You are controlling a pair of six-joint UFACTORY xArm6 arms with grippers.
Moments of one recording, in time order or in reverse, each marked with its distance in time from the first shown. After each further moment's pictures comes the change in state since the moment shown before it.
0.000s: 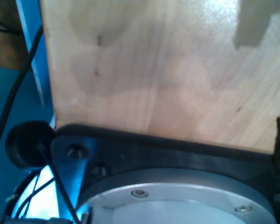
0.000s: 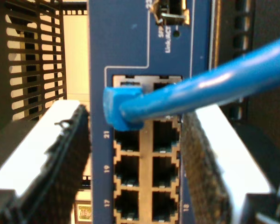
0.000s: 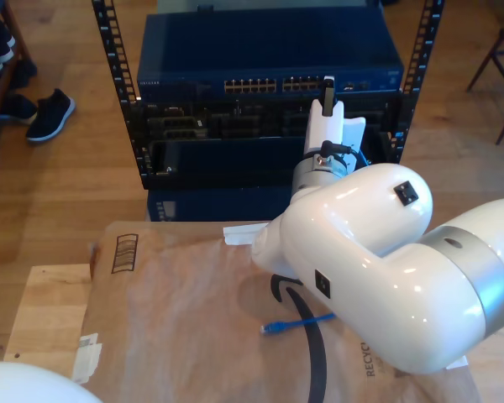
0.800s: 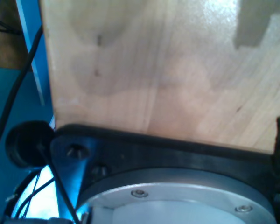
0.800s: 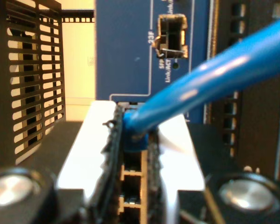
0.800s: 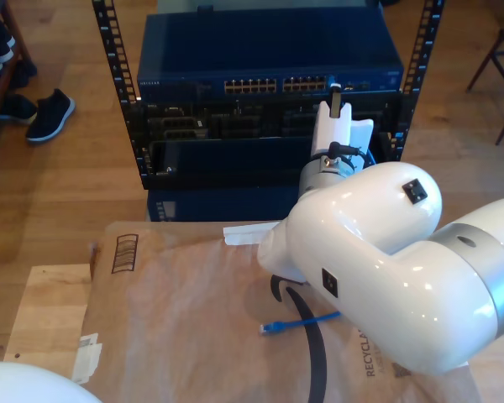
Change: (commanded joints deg) left arm 0.0 0.0 0.0 0.0 0.0 0.1; right arm -0.5 -1.9 4.1 0.1 -0.2 2.1
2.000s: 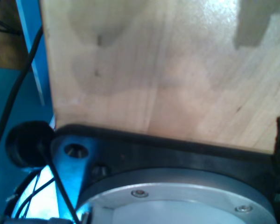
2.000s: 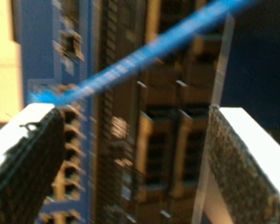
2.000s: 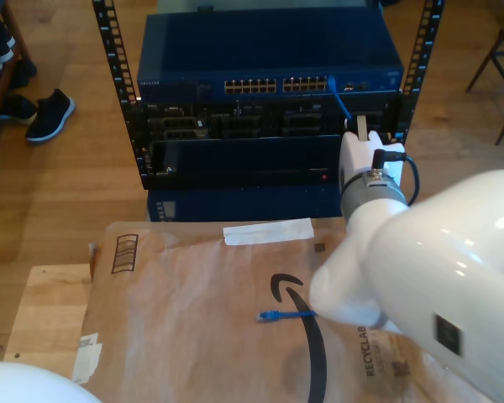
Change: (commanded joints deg) left arm 0.0 0.0 0.0 0.0 0.0 -0.1; right arm -0.8 -31.2 34.8 -8.4 25.4 -0.8
